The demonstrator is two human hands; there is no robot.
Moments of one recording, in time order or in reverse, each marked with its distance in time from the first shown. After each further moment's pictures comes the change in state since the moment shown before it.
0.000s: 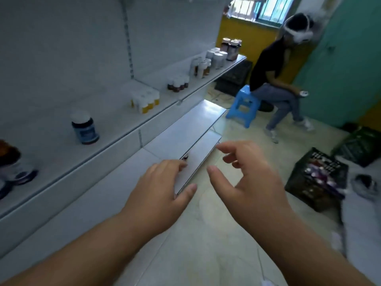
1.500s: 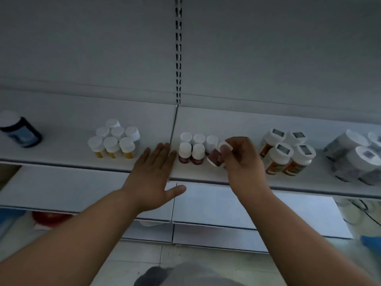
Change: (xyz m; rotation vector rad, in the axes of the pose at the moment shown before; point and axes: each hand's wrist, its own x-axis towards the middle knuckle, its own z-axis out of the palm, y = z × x) left_hand 0.435 -0.093 0.130 0.614 0.062 -0.853; right_hand 0.539 0.299 0.242 0.691 -0.845 -0.099
